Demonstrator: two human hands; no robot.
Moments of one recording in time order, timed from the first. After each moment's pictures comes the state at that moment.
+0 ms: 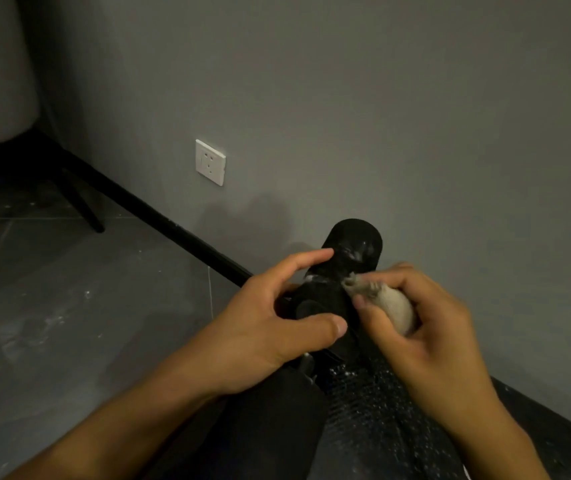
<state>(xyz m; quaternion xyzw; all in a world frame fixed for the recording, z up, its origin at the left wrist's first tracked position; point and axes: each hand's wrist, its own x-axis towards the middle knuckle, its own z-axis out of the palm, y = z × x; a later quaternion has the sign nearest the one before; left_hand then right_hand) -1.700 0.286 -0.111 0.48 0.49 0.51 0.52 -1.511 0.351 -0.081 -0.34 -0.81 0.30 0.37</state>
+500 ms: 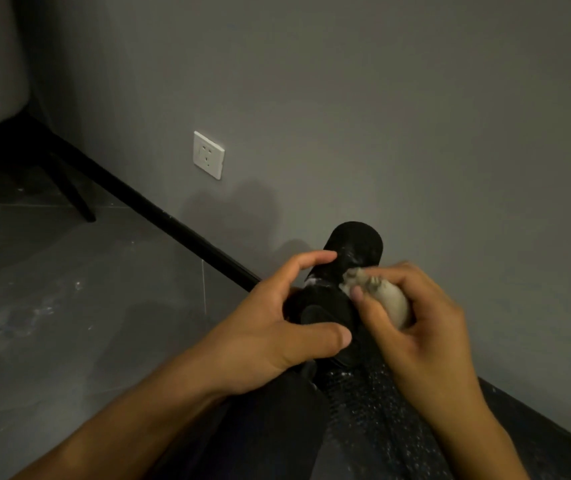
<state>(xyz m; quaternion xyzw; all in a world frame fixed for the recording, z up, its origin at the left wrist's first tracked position) -1.698 0.292 -0.114 0.46 0.45 0.52 0.56 -1.522 0.353 -0.080 -0.37 -0.81 0.27 0.38</state>
